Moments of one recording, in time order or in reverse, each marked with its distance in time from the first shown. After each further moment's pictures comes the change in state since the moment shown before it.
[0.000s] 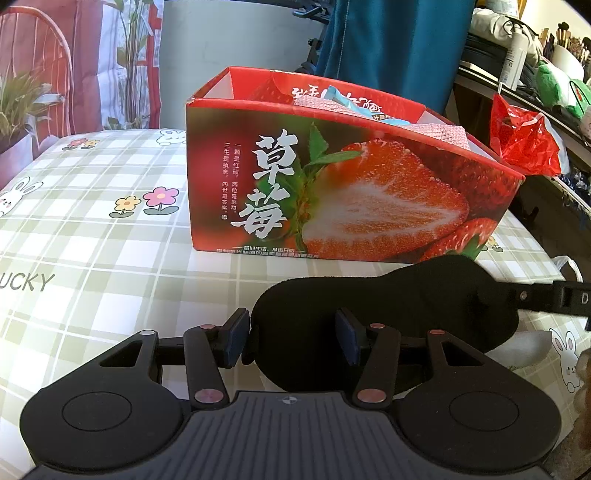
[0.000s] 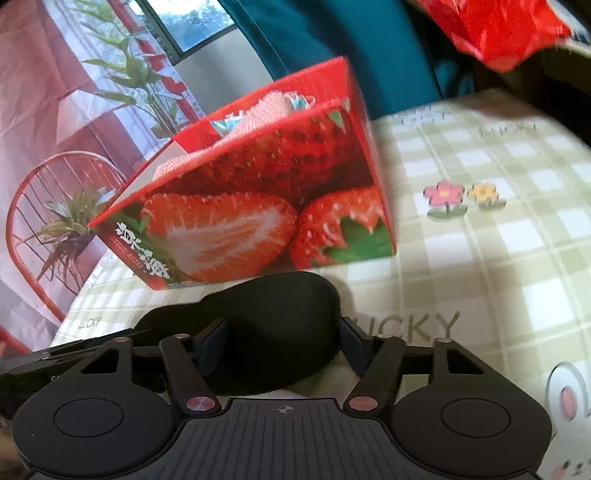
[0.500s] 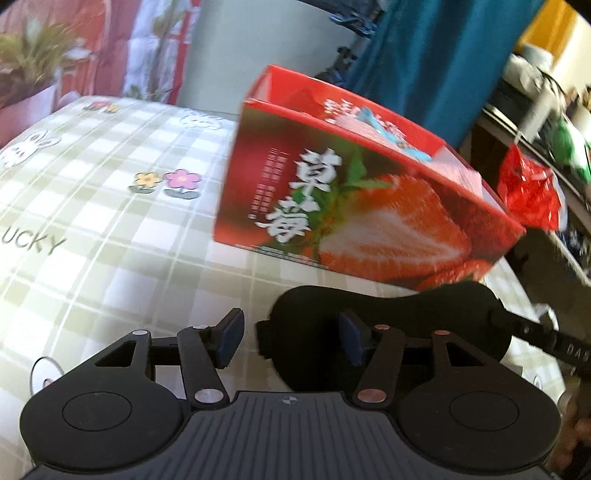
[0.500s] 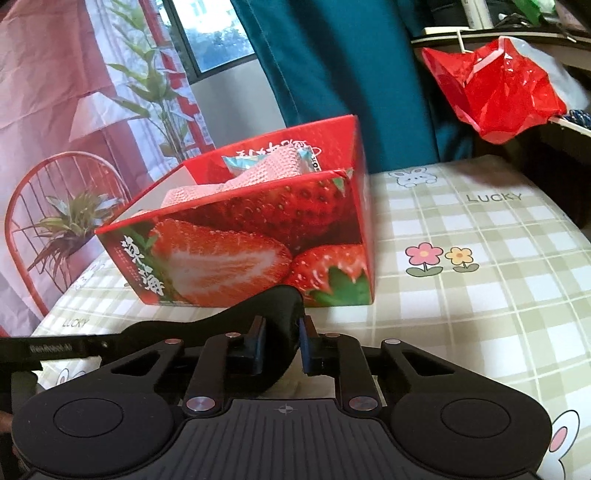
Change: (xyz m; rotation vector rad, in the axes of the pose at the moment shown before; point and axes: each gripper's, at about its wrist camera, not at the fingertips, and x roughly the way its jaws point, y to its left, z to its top) left arm -0.012 0.034 0.003 -0.198 0.002 -0.061; right arm -0.026 0.008 0.001 -0.125 -0.118 -0.053
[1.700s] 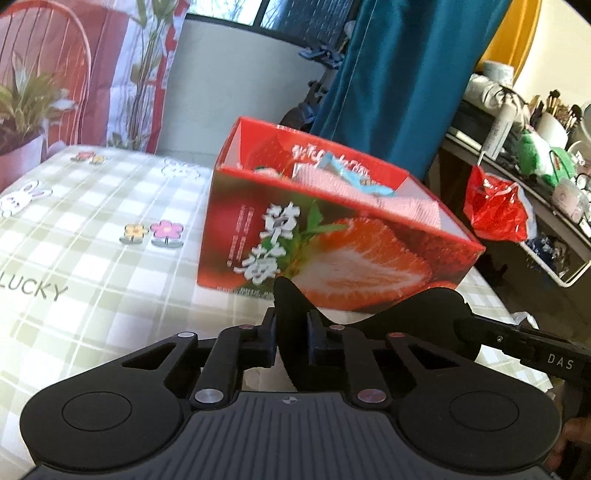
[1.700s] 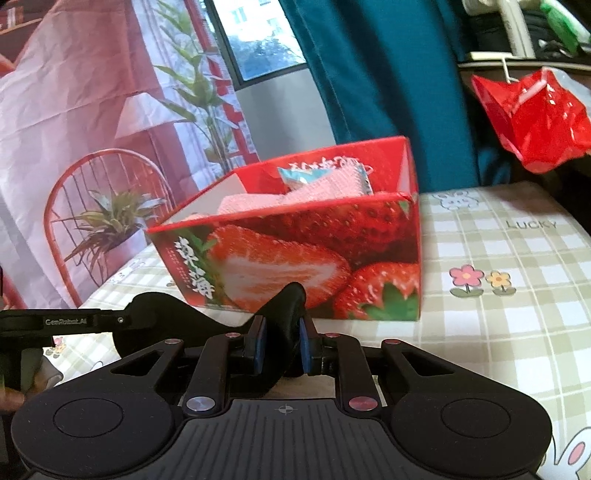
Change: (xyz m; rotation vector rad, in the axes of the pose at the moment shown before) left arm -0.036 -0.014 0.003 0.091 -0.139 -0.054; right arm -0.014 0.025 -0.001 -0.080 -0.043 0.113
